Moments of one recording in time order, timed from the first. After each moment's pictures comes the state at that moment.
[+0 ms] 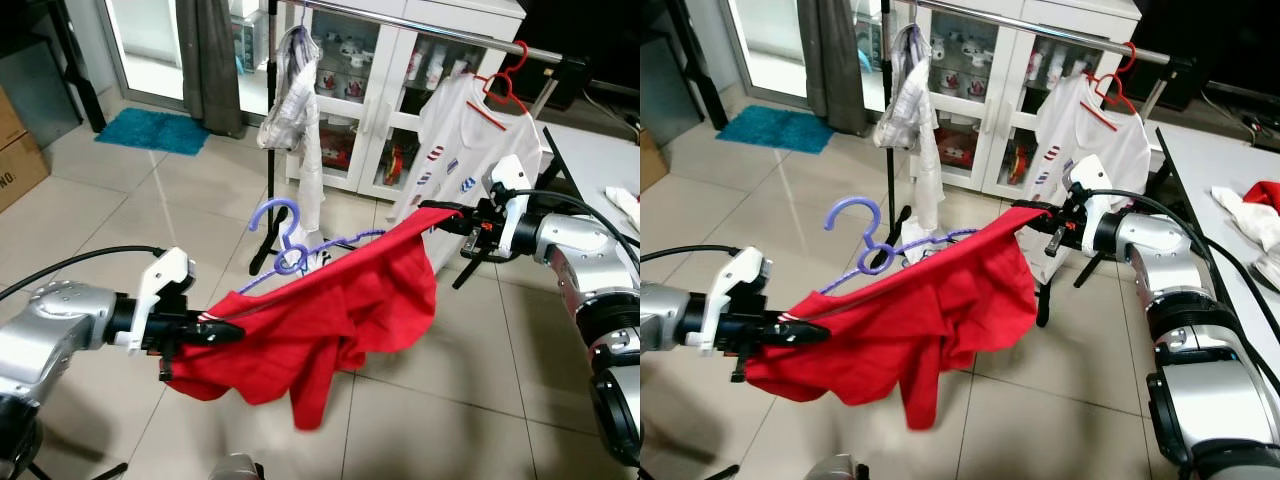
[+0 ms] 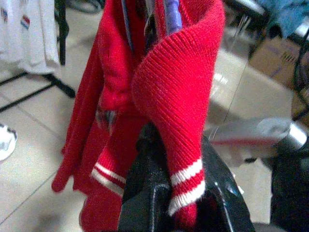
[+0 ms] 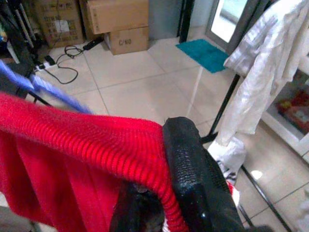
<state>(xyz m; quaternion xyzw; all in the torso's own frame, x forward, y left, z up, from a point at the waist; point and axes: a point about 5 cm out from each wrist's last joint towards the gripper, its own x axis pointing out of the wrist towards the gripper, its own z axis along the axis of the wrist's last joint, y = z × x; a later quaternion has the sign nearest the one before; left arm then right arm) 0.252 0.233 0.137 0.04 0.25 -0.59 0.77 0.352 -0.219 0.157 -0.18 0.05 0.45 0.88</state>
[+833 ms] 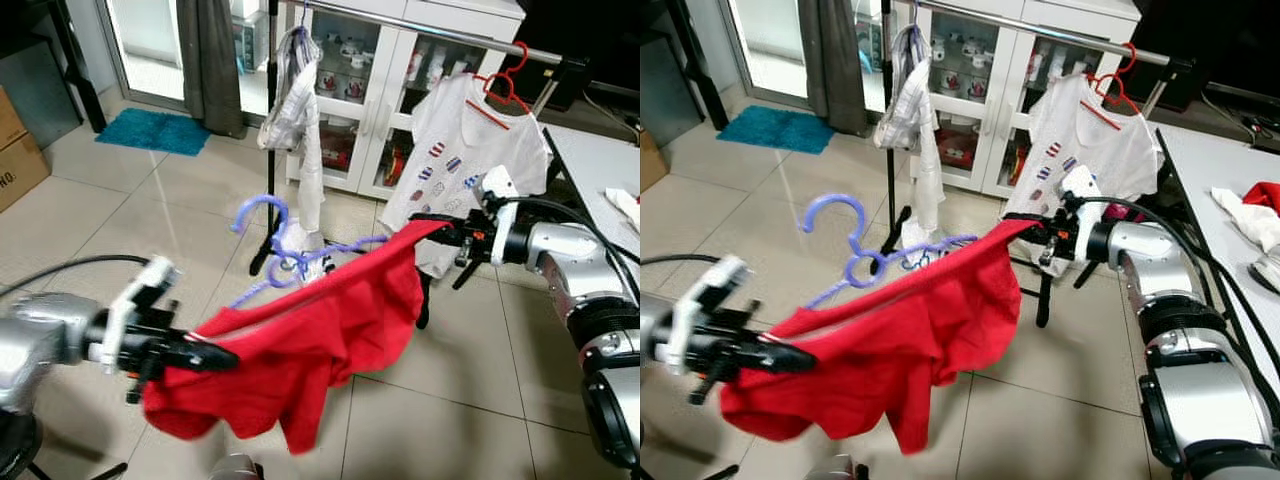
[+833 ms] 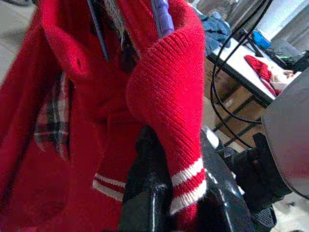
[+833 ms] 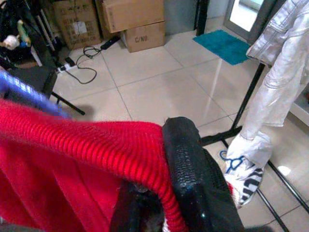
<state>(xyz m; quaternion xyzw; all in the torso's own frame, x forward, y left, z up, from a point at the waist) 0.237 0.226 0.135 -0.07 0.30 -0.66 0.69 0.351 -0.213 0.150 -0.14 0.07 0.47 0.87</state>
